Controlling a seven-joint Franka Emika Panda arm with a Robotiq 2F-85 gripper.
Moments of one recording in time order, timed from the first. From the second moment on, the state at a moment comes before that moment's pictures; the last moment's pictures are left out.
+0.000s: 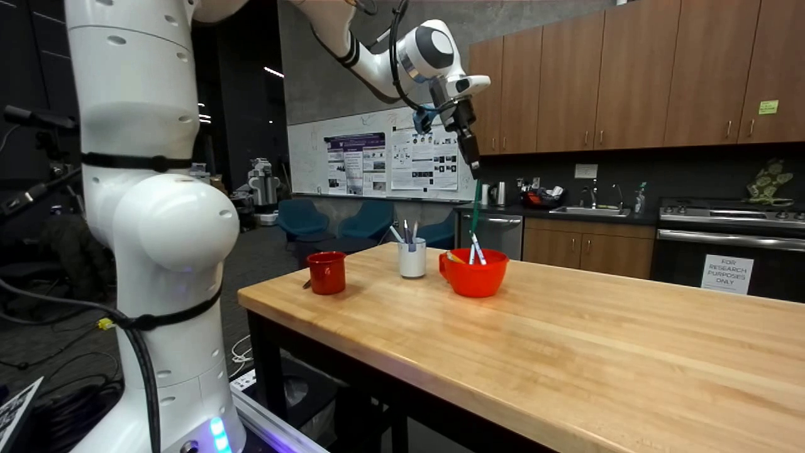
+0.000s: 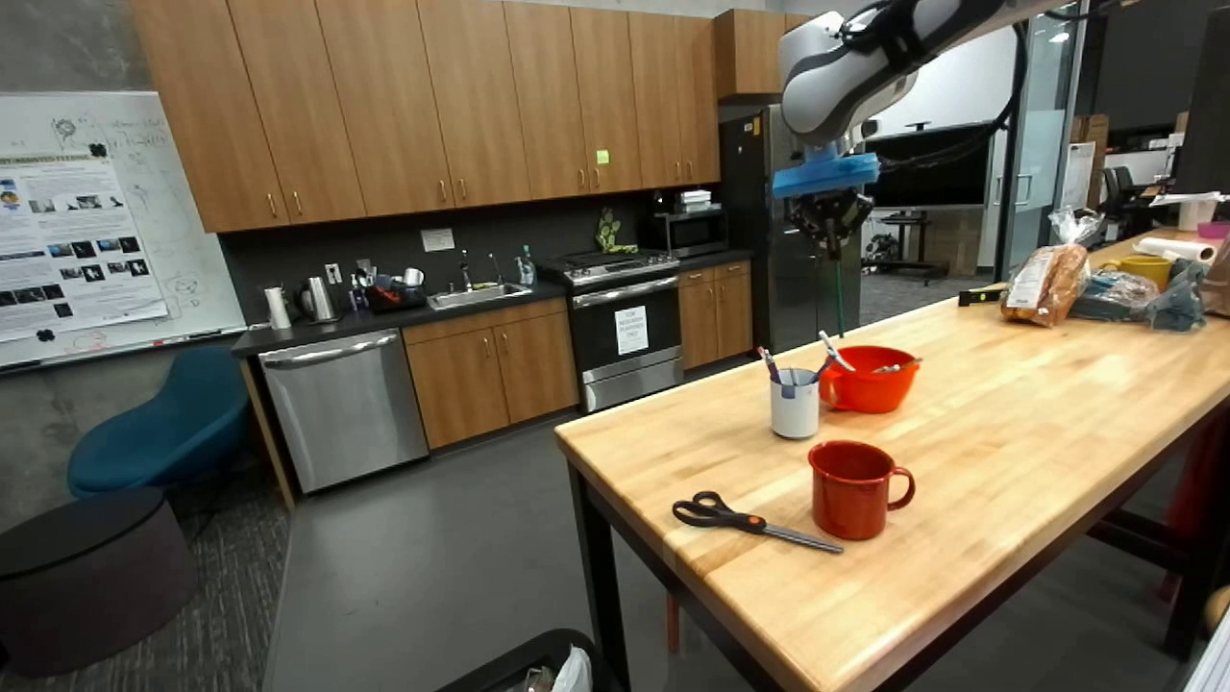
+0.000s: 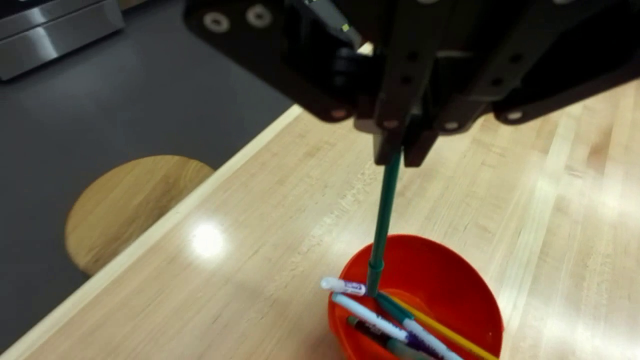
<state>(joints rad) -0.07 0.00 -0.13 -1.84 -0.34 1.99 0.98</state>
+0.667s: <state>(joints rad) -0.06 -0.22 -0.04 -2.04 -0.10 2.05 0.70</state>
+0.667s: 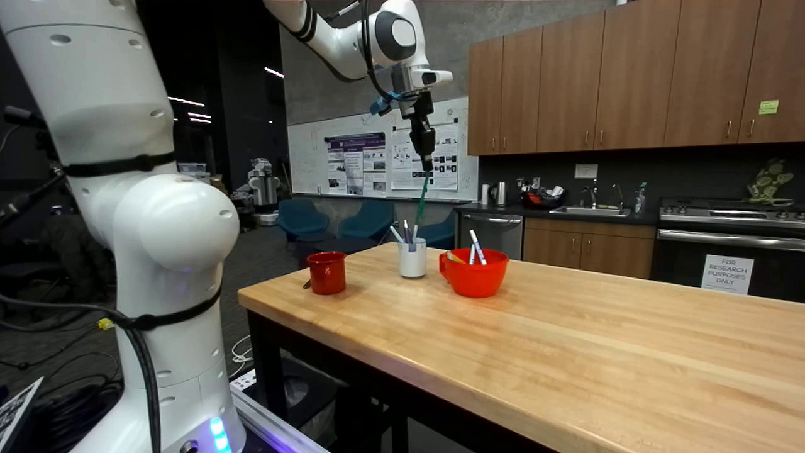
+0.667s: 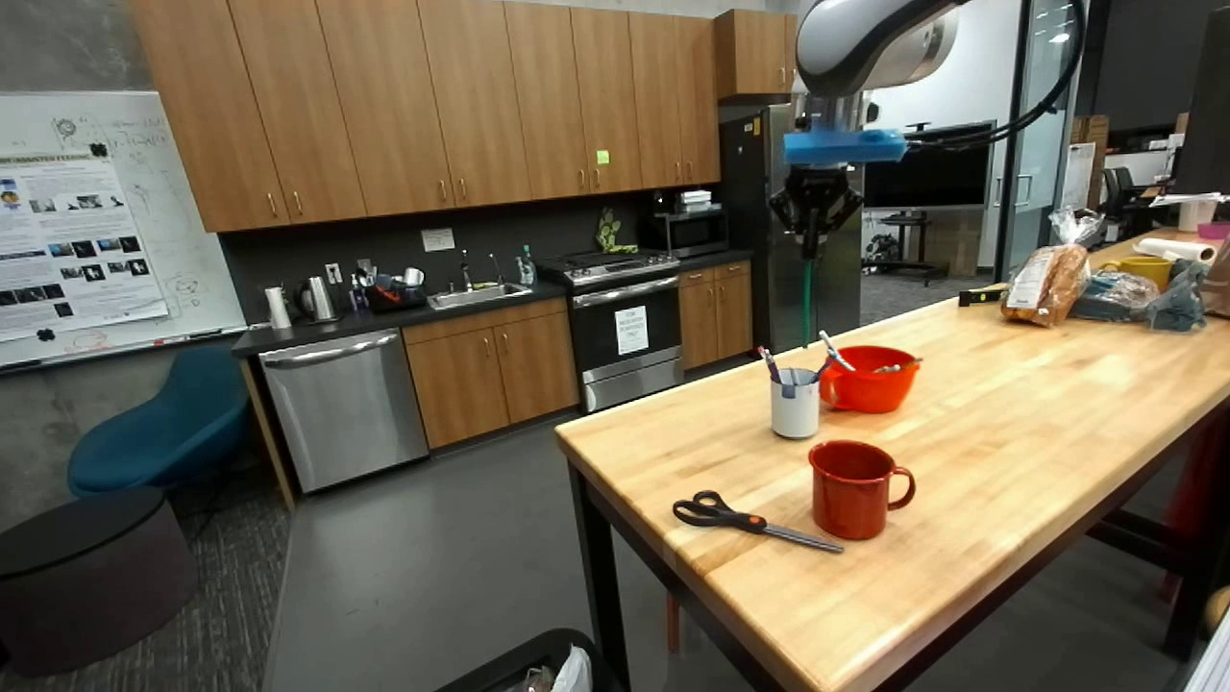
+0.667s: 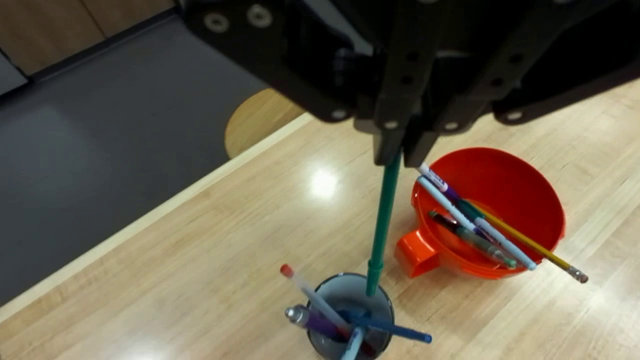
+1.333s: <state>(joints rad) -0.06 -0.28 -0.01 -2.22 -0.04 2.24 0.47</state>
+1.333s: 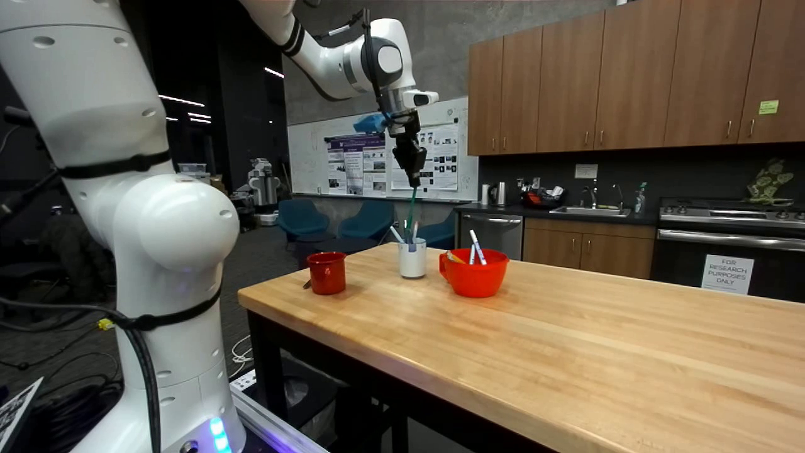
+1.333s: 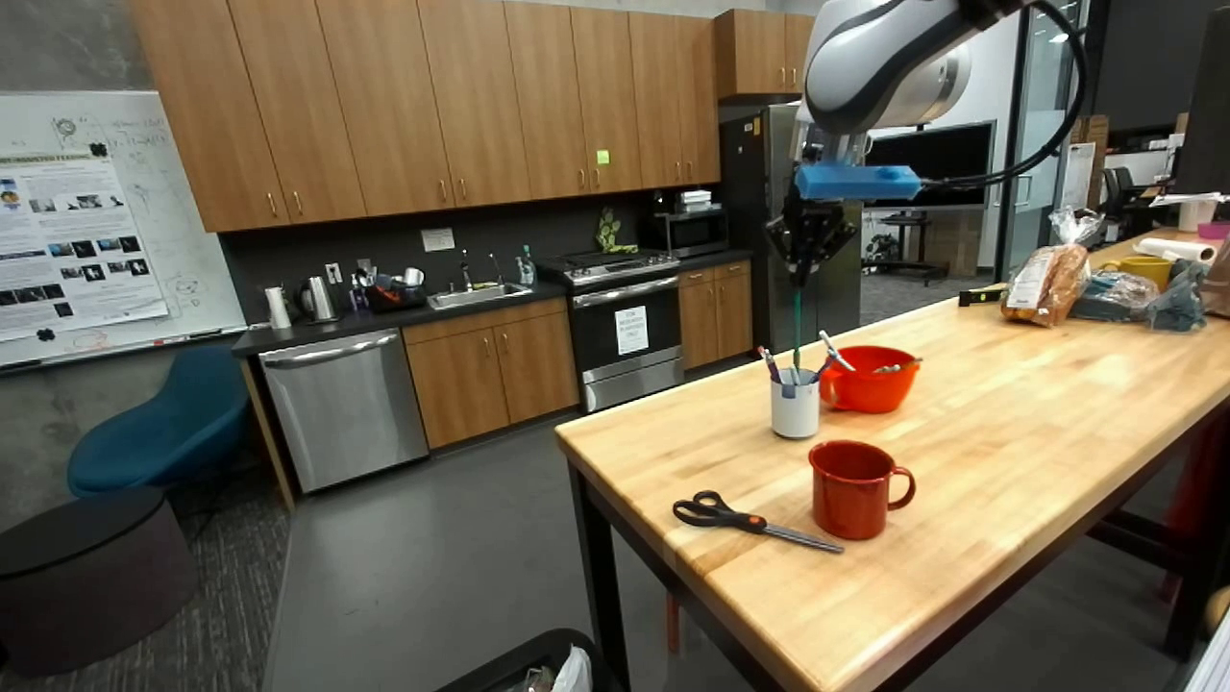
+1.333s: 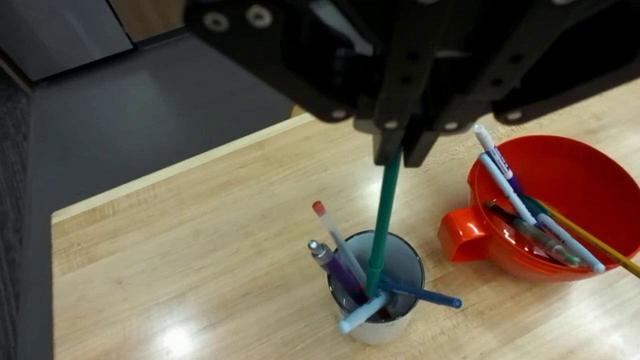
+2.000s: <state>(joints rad) -0.08 -0.28 -0.01 -2.30 -0.08 2.36 0.39</state>
